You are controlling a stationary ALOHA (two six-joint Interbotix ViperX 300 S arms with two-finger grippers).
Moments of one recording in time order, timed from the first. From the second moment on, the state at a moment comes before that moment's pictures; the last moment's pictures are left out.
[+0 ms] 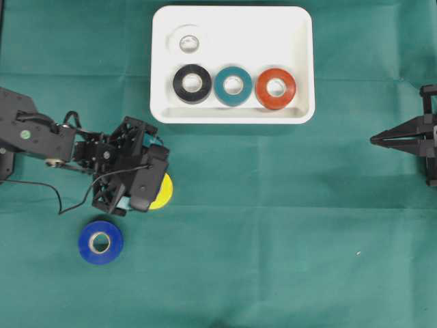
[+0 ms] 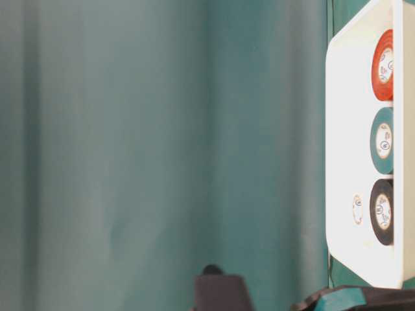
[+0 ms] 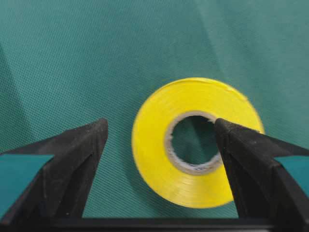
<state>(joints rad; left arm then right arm) -0.12 -0.03 0.82 -0.03 0.17 0.29 0.00 -1.17 1.54 -0.04 -0.05 0.05</state>
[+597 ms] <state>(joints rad) -0.08 0.02 0.80 -0.02 0.17 0.29 0.00 -1.17 1.54 -0.04 -0.05 0.05</state>
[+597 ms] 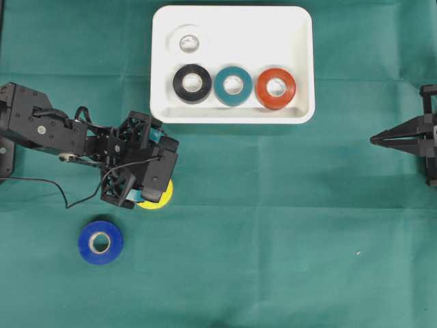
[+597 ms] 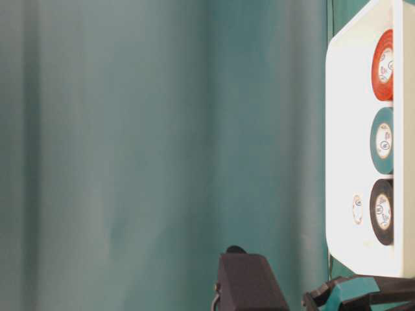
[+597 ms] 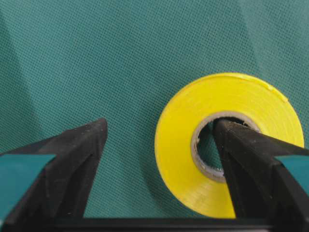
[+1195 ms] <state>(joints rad) -0.09 0.02 0.79 -0.02 0.21 0.28 0.00 -1.17 1.54 -0.04 -0.05 0.05</state>
